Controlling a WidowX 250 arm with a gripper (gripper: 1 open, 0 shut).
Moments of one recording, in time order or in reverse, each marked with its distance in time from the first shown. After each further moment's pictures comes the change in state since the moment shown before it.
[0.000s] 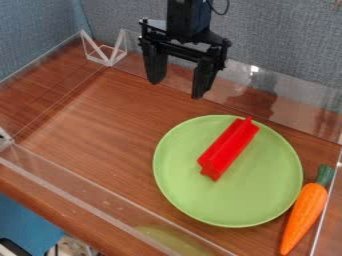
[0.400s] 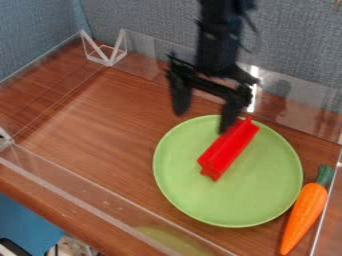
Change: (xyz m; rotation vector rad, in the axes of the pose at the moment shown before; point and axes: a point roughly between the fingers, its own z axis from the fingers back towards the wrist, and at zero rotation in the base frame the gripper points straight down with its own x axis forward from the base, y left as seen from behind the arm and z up) arm -0.012 -0.053 -0.027 -0.015 0.058 -0.120
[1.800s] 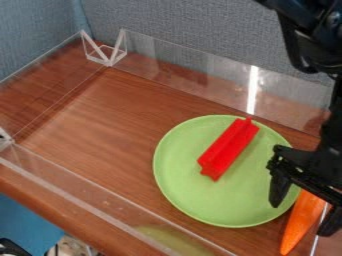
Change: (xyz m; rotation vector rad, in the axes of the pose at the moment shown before) arm 0.006 -0.122 -0.068 0.028 -0.049 -0.039
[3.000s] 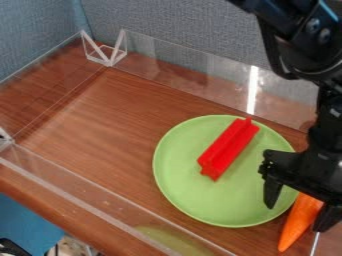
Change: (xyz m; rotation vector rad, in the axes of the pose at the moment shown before) arm 0.003 -0.003 -0.006 -0.022 -0.083 0.081
